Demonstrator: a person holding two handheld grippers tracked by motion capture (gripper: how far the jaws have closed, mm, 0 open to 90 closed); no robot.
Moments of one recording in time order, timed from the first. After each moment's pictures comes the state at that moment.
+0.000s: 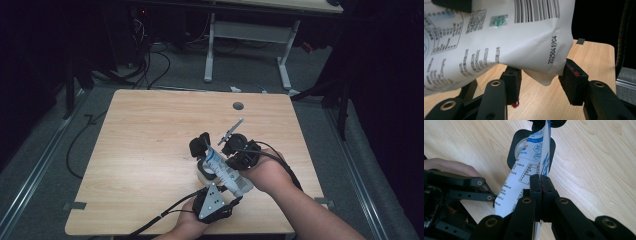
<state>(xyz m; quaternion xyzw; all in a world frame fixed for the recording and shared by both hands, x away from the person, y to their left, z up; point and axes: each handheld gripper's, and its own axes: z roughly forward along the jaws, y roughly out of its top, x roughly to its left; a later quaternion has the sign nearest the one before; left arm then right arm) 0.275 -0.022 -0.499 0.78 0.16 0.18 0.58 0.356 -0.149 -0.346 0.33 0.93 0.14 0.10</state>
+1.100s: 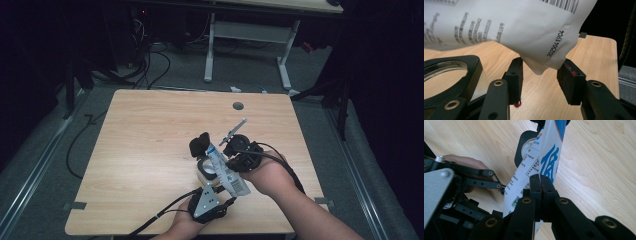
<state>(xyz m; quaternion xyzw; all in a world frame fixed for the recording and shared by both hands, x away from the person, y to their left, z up) 0.280 -0.012 -0.510 0.78 0.18 0.16 0.57 0.346 -0.150 -0.336 0.34 0.92 0.15 0.09</state>
